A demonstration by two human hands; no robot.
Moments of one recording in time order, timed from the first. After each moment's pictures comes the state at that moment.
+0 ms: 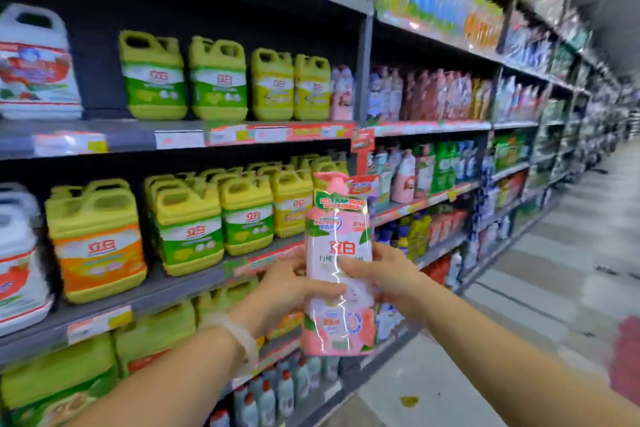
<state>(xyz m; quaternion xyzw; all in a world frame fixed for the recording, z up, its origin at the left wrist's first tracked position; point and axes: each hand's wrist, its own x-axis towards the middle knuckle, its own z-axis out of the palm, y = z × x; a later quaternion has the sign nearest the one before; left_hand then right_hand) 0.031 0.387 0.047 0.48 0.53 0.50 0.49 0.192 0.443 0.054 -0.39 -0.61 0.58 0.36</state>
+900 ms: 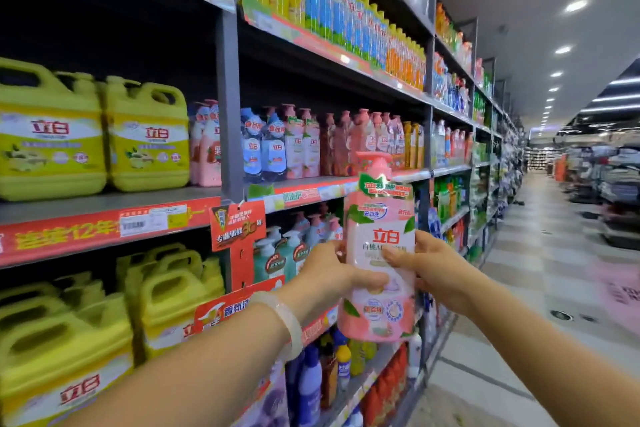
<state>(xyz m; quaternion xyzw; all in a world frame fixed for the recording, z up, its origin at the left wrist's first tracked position) 0.225 0.892 0.143 0.64 0.45 0.47 0.41 0.394 0.895 0.145 -0.40 -0.59 0.48 0.52</state>
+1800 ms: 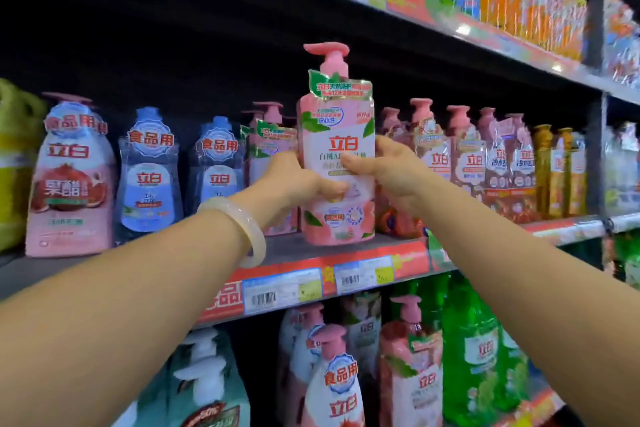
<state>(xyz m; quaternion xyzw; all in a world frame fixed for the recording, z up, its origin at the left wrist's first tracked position) 0.264 1.314 0.298 0.54 0.57 0.60 0.16 0.392 1.395 0.304 -0.12 -0.71 0.49 0.49</state>
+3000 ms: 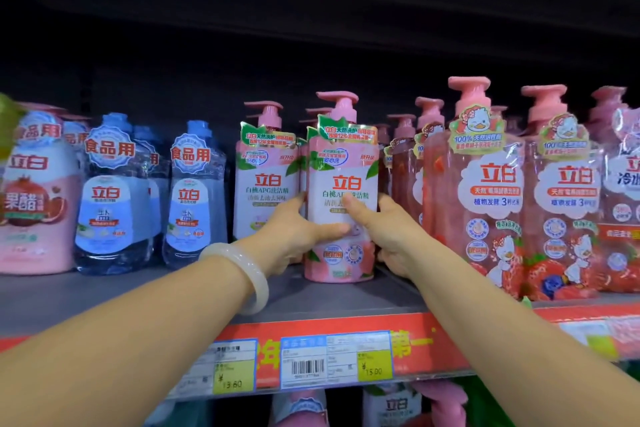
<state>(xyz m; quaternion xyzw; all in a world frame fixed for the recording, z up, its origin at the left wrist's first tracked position) 0.254 1.430 0.269 0.44 0.64 0.62 0.12 0.329 1.546 0.267 -0.14 -0.69 0.58 0.41</state>
